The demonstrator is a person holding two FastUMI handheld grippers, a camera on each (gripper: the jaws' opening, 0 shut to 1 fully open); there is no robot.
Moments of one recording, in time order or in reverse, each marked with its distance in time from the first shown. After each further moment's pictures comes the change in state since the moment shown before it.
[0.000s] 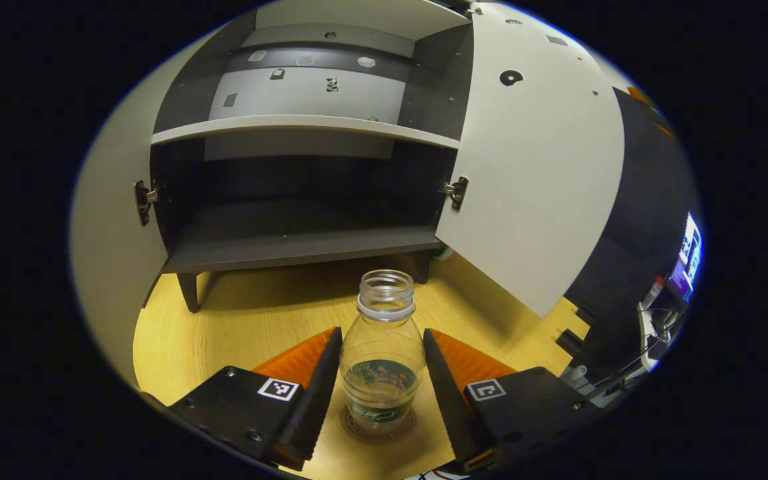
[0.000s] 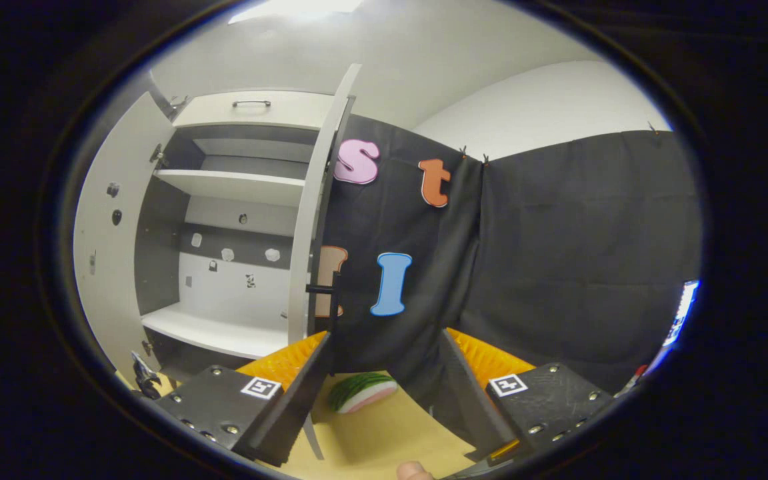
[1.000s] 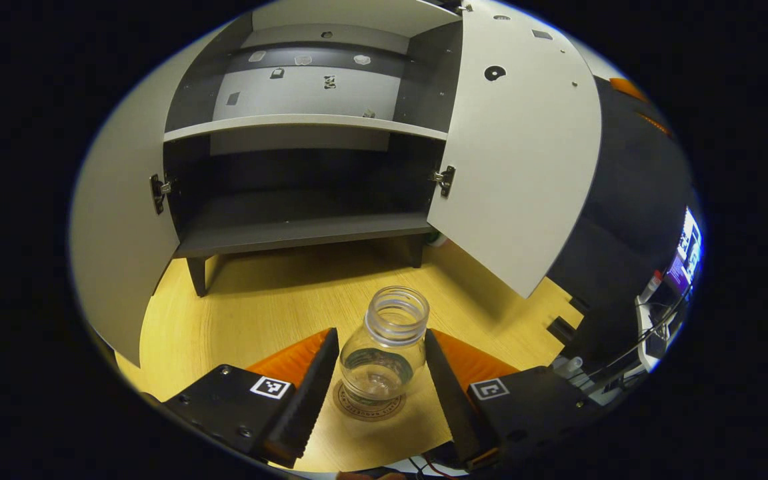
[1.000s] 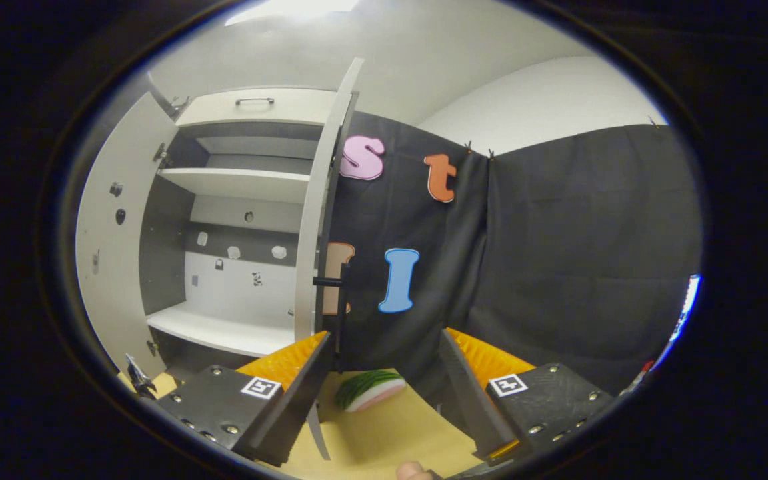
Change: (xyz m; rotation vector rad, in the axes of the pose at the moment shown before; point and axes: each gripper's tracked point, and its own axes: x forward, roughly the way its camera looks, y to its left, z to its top) left arm -0.028 -0.018 -0.014 -0.006 0.043 0.008; right arm 0.004 0.004 -0.012 0.014 0.020 0.020
